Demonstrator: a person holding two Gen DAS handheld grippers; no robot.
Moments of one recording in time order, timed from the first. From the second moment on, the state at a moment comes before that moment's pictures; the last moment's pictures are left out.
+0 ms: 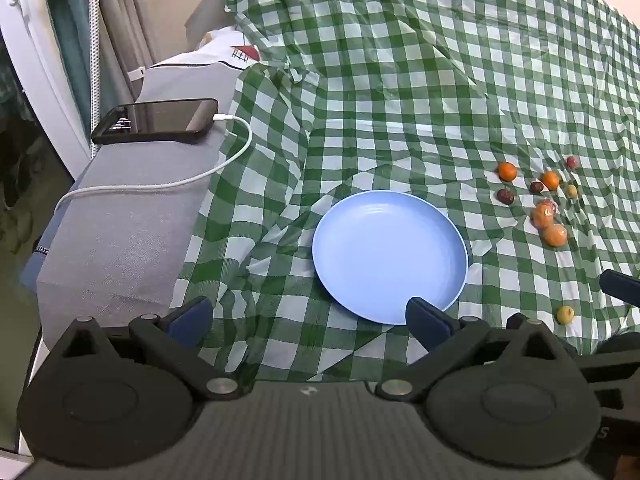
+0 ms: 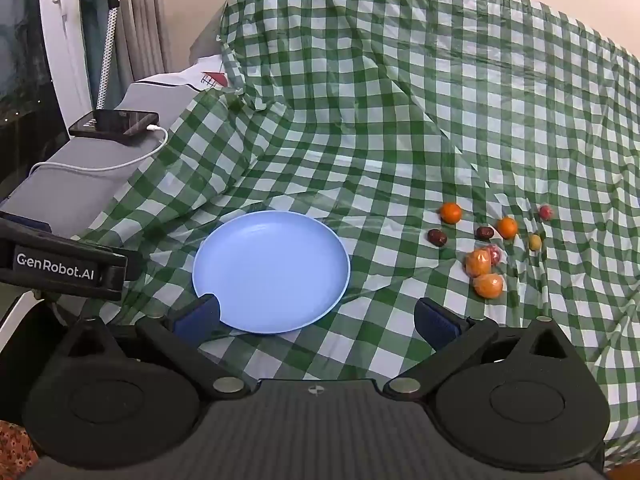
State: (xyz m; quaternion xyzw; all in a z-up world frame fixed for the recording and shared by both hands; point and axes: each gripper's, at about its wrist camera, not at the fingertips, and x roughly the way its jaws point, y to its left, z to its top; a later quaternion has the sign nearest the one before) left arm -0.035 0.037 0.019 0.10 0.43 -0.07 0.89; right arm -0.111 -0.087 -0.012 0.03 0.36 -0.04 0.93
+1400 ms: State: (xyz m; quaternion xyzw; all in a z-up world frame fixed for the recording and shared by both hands) left arm -0.039 0.033 0.008 0.11 0.44 -0.08 0.89; right arm -0.110 -0.088 -0.015 0.05 0.36 -0.04 0.93
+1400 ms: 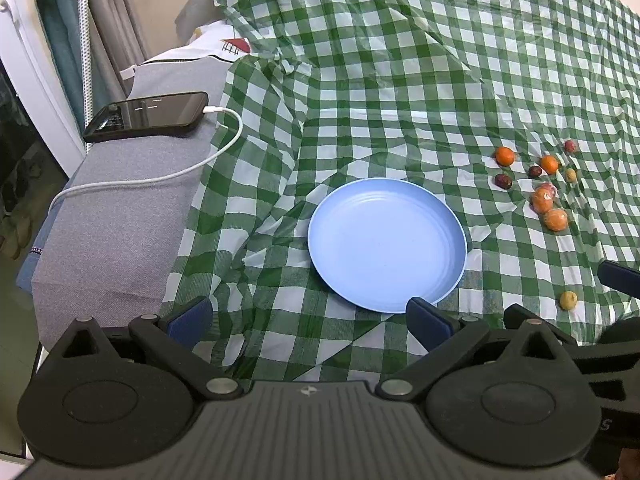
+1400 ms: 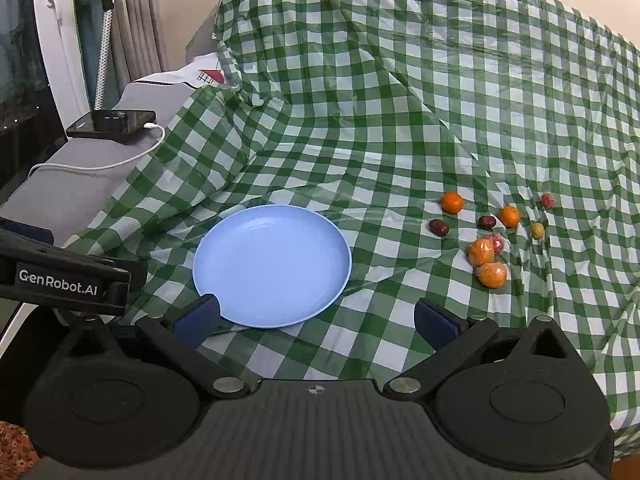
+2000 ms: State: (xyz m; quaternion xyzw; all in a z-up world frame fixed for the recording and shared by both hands) left arm -0.017 -0.010 -0.005 0.13 0.46 -0.11 0.87; right arm -0.131 -0.190 -0.068 0.13 0.37 -0.19 0.90
